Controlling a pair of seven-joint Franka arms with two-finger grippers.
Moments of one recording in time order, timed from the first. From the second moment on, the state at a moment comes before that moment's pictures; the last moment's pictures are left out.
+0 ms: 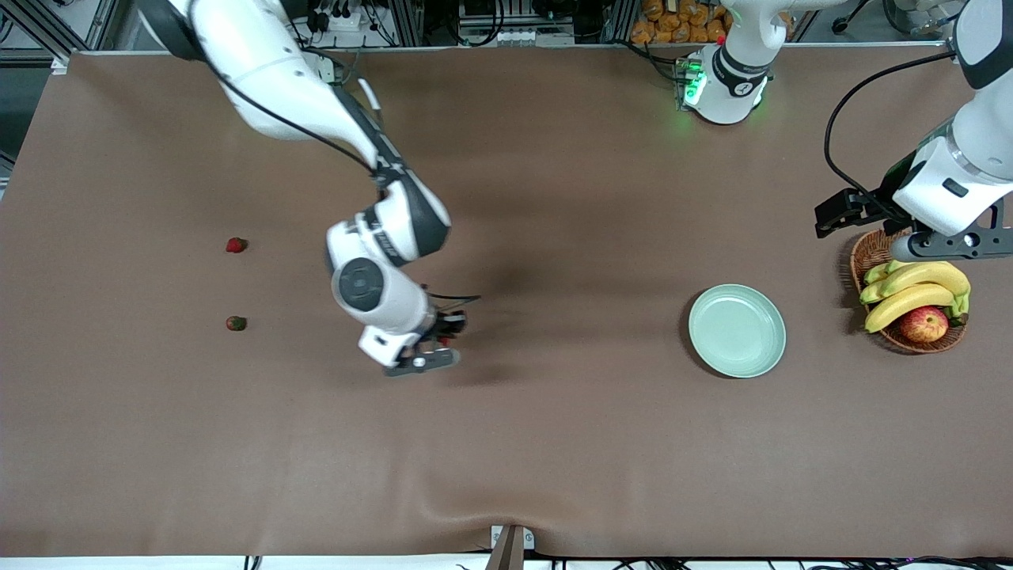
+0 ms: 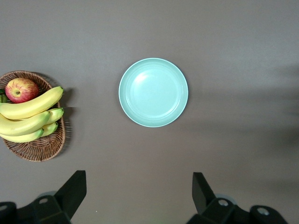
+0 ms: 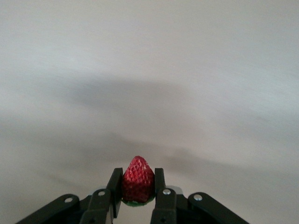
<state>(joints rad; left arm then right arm) 0.03 0.04 -0.15 -1.63 0.01 1.62 -0.15 0.57 0.80 0.00 -1.40 0.21 2.30 0.22</state>
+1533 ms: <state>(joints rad) -0.35 0.57 -0.17 -1.60 -0.03 2.15 -0.71 0.43 0.56 -0.07 -1.53 0.15 2.04 0.29</state>
